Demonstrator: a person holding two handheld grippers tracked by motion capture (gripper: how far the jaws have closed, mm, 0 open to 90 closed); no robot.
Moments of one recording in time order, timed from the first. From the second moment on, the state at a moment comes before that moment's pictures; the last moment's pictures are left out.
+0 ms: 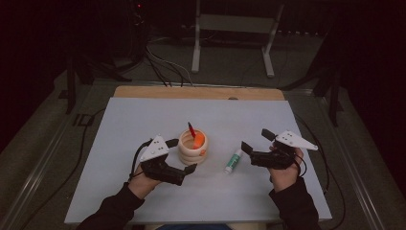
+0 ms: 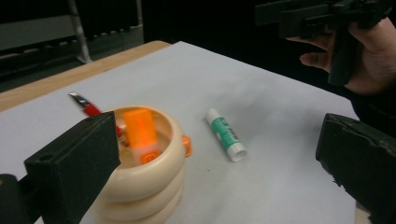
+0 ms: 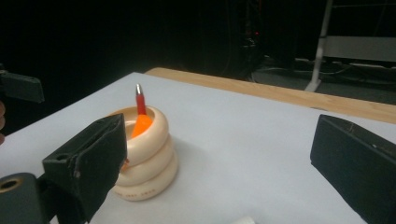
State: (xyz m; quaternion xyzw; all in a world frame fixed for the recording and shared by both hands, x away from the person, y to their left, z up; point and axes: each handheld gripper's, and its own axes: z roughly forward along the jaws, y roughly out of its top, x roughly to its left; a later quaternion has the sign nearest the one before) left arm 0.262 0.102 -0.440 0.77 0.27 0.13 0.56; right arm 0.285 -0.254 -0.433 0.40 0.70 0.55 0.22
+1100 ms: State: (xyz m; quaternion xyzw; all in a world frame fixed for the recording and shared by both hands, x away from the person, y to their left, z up) left arm 0.266 0.014 -0.475 0.79 0.22 0.08 0.56; right arm 0.287 -0.255 -0.430 0.40 0.70 0.55 0.24
